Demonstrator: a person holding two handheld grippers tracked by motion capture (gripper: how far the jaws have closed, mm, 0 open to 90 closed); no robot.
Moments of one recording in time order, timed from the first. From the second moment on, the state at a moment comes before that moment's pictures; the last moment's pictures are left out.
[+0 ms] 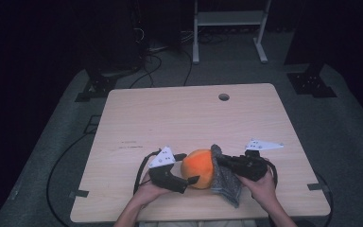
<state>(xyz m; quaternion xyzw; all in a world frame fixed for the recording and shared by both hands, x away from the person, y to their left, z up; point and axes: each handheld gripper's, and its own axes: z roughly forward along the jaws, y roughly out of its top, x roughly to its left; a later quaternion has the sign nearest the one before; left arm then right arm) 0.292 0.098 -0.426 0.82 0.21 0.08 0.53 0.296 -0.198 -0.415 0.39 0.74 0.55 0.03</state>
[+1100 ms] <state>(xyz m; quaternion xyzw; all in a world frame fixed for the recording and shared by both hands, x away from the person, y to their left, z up) 0.279 0.078 -0.426 0.82 0.23 0.17 0.49 0.271 -0.171 -0.399 0.31 0.77 0.55 0.09</state>
